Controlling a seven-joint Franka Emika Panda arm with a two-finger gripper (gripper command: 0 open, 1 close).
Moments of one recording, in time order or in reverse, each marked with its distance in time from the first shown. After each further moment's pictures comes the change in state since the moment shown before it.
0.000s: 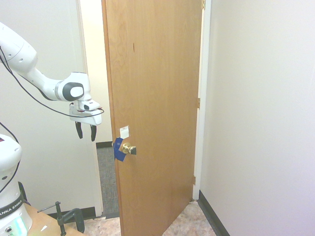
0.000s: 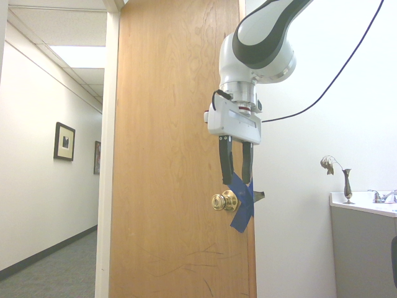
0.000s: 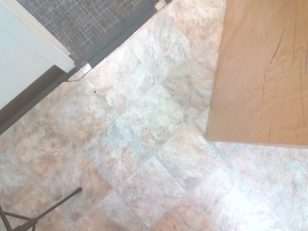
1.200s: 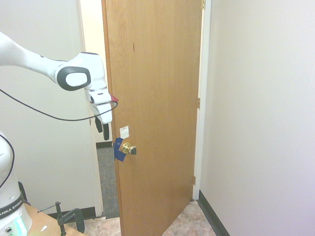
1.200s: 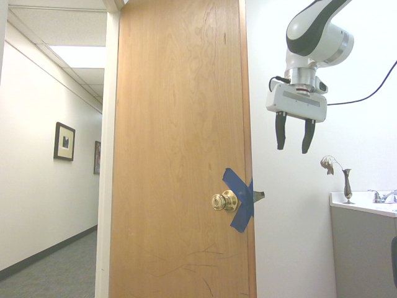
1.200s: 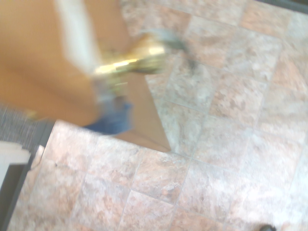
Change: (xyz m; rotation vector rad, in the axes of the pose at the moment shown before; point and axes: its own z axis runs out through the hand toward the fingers) arm 0.085 0.224 -0.082 0.115 0.026 0.567
